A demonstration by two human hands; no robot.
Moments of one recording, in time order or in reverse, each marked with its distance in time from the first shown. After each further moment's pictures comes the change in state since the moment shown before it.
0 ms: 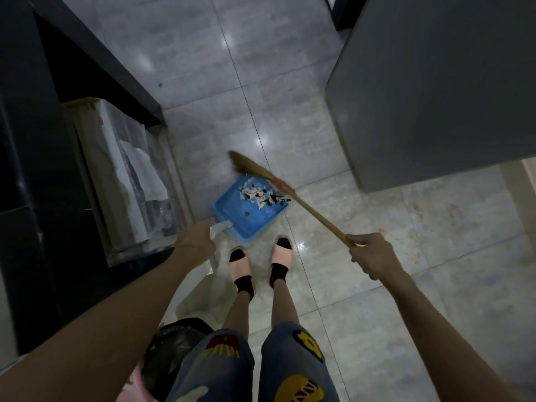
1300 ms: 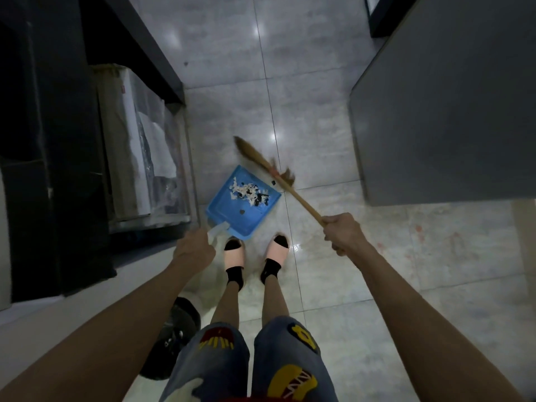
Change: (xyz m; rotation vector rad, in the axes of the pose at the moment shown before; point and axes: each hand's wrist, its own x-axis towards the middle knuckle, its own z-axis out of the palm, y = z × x) left_hand -0.033 -0.007 0.039 -0.192 -0.034 -0.173; right_hand 0.026 -0.072 0.014 0.037 -0.132 -0.033
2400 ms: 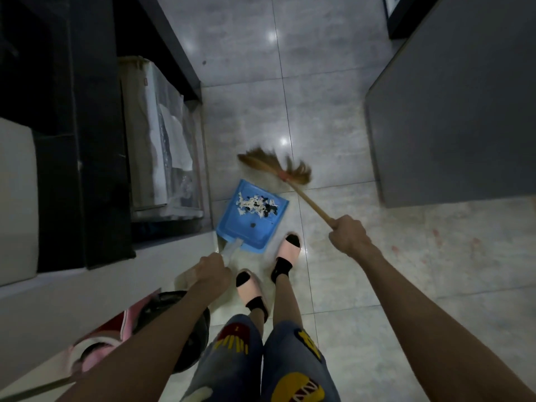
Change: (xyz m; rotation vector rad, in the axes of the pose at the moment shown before) left_hand -0.047 -0.026 0.052 -0.127 -0.060 -0.121; right_hand 0.003 0.016 0.042 -0.462 0.050 -0.132
